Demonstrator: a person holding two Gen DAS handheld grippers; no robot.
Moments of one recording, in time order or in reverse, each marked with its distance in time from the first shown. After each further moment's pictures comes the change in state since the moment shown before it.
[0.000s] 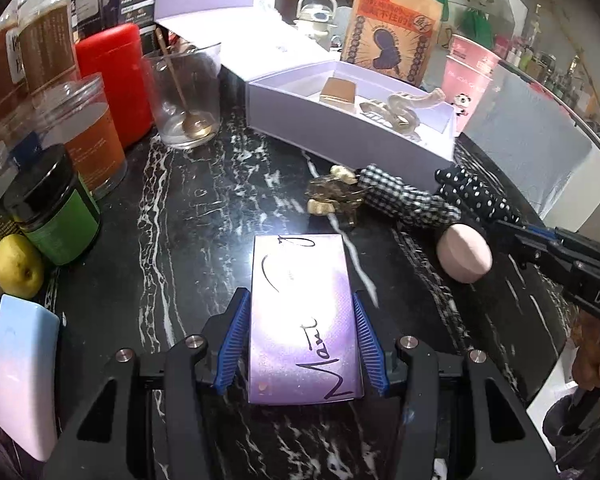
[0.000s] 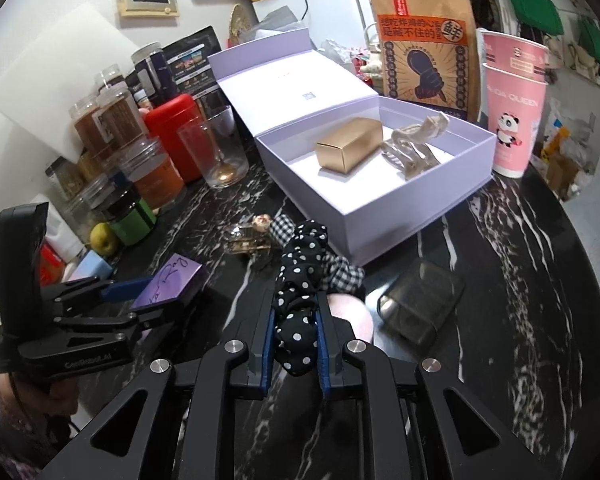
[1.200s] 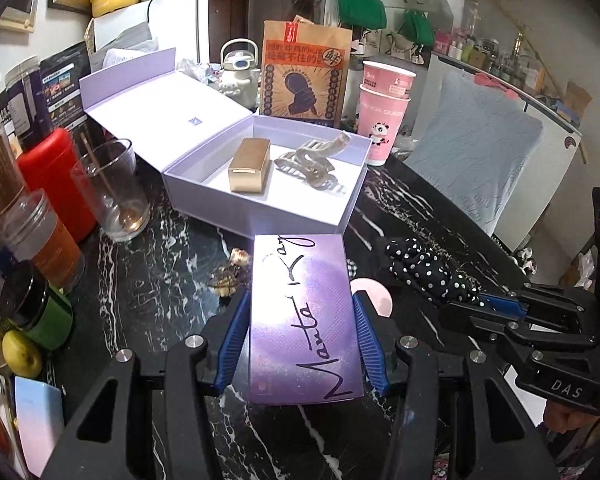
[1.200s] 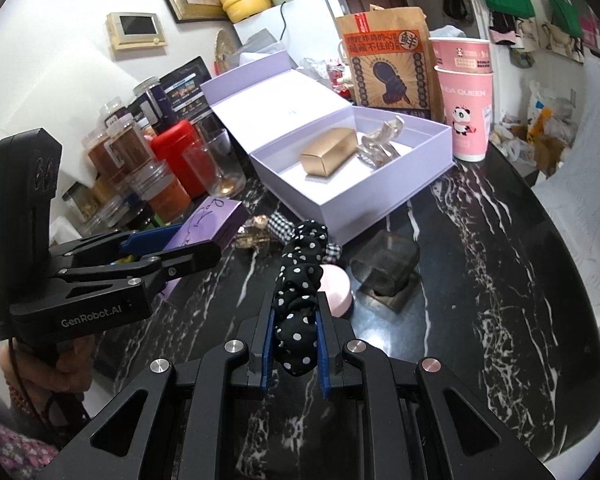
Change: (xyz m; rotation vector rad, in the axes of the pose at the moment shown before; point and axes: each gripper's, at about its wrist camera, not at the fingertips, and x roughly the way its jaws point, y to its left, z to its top) left arm -0.038 -0.068 0.042 0.164 -0.094 -0.095; right arm -0.056 -0.007 -0.017 0.088 -0.049 0.002
